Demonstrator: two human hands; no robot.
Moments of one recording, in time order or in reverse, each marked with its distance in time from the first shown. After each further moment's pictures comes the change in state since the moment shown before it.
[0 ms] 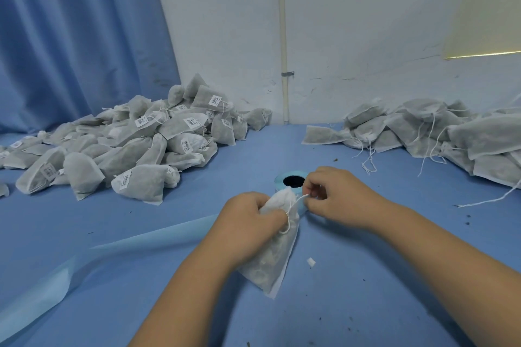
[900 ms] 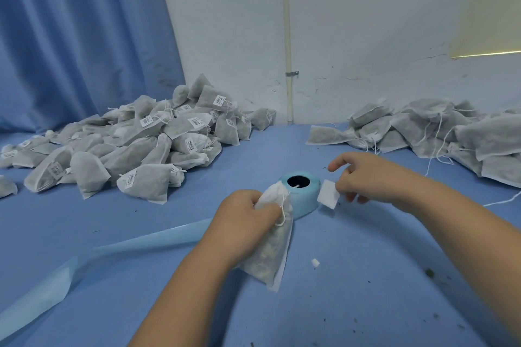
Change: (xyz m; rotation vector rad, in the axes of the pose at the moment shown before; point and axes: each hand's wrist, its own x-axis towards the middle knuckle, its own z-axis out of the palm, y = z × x) left_hand 0.003 -0.006 -0.006 -0.032 0.063 -0.041; right_hand 0.001 0.003 -0.044 0.320 -0.119 0.461
